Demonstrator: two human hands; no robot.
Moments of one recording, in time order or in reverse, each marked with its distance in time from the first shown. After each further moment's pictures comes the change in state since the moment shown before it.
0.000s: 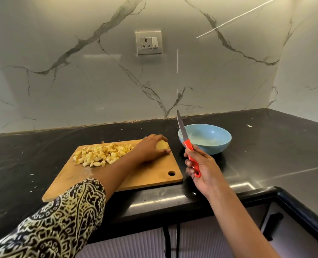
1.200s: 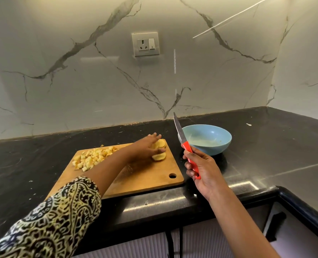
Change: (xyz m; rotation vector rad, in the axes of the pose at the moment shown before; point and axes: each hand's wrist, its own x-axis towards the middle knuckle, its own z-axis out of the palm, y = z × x) left_hand 0.001 -0.020 -0.018 -0.014 -0.210 0.037; right_hand -0.002 0.000 0.004 -0.088 0.030 -0.032
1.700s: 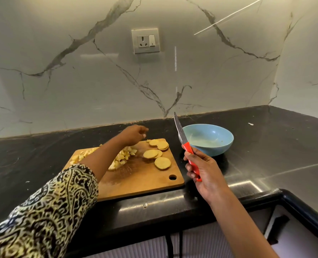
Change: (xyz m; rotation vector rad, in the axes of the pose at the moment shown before) left_hand 0.028 -0.033 -0.033 -0.084 0.217 -0.088; right_hand 0.004 0.001 -0.001 -0.033 0.006 -0.007
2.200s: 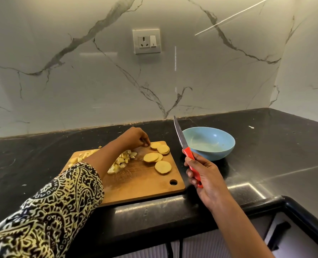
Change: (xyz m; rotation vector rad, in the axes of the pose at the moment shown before) left_hand 0.020 -0.014 0.004 0.184 -0.037 0.184; right_hand 0.001 0.001 -0.001 -0.043 0.001 -0.010
